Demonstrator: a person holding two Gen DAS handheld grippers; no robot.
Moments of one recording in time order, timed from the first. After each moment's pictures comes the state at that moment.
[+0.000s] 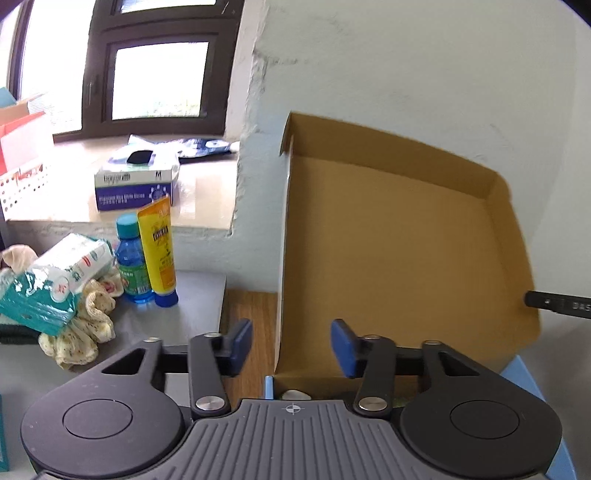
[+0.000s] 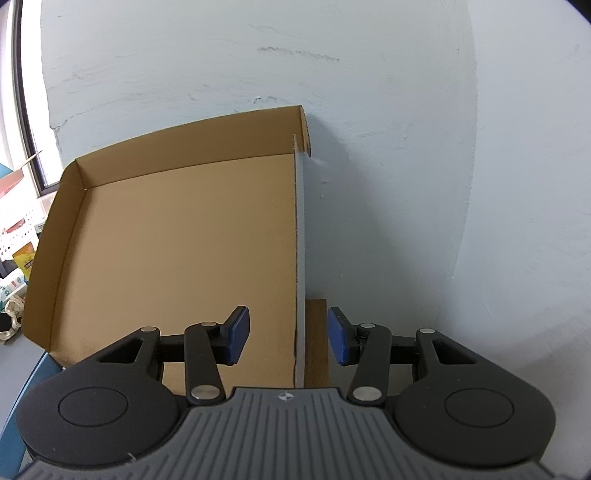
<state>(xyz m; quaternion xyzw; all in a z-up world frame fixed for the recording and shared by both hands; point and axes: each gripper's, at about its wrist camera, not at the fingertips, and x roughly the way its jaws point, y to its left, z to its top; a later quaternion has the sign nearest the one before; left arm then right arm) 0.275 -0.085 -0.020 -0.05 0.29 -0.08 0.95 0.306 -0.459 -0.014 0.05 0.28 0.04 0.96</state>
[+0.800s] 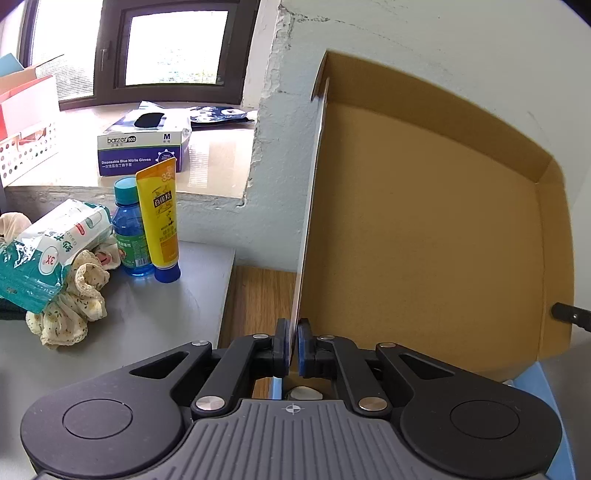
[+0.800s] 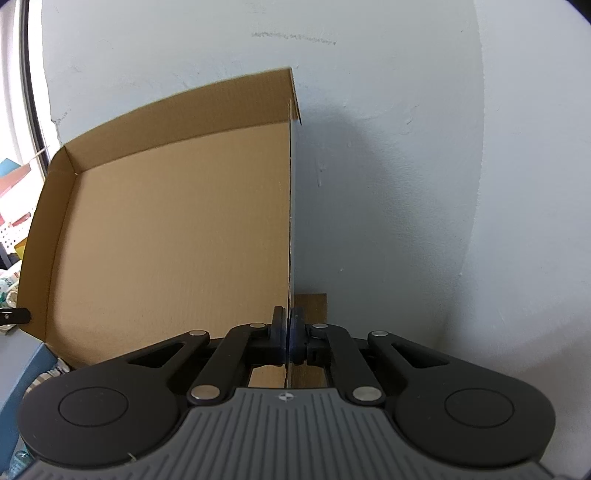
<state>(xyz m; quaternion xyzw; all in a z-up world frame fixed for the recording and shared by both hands) 0.297 -0.083 -0.034 -0.07 0.33 -0.06 0.94 0.302 -0.471 -0.029 0.05 0.28 0.06 0.96</state>
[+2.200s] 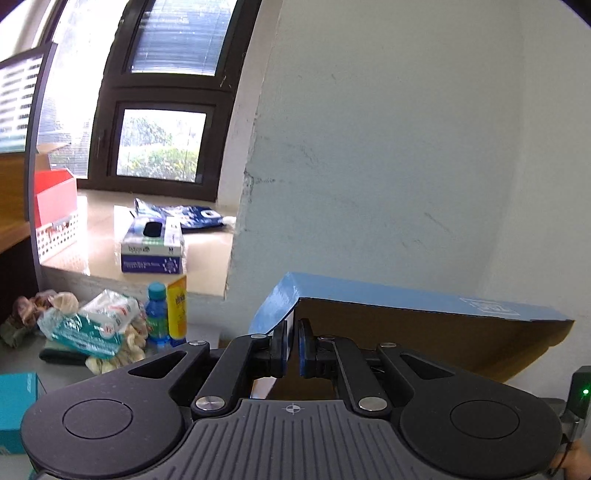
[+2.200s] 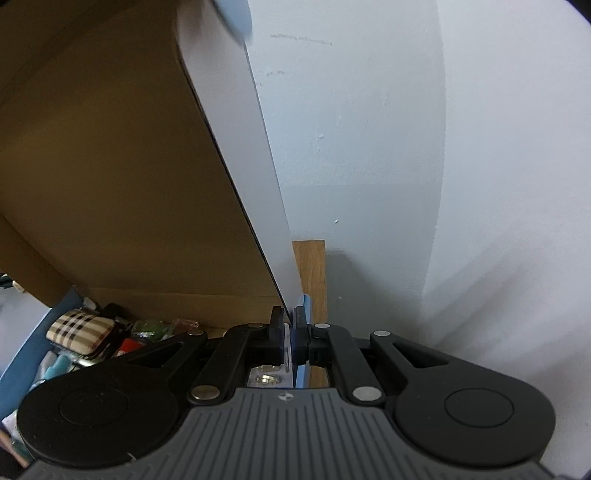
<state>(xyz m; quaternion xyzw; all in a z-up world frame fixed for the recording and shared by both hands) 0.156 -0.070 0.071 -0.07 0.19 -0.10 0.97 0.185 -0.450 -0.043 0.04 0.28 0.05 0.96</state>
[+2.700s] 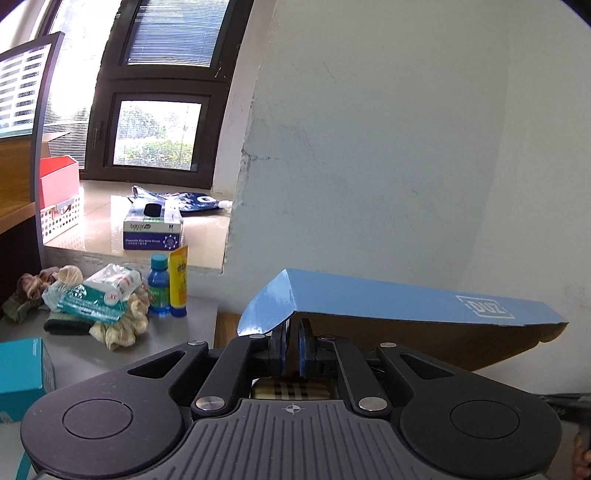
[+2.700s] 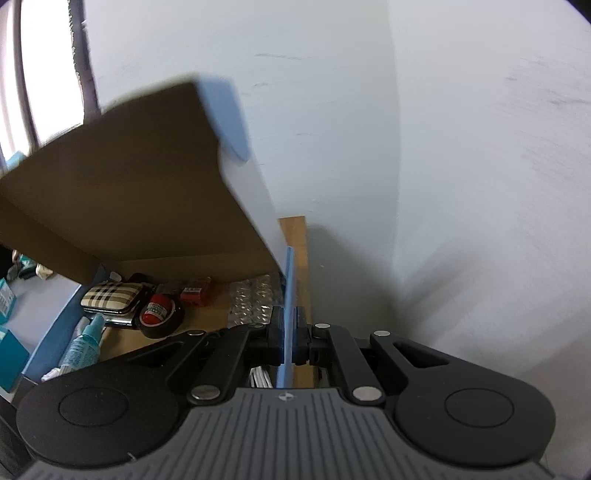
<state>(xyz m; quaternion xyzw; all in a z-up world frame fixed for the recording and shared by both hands) 0.116 -0.067 0.047 -0.07 0.20 -0.11 0.97 0.080 -0.462 -0.019 0.07 0.29 0.01 0.95</state>
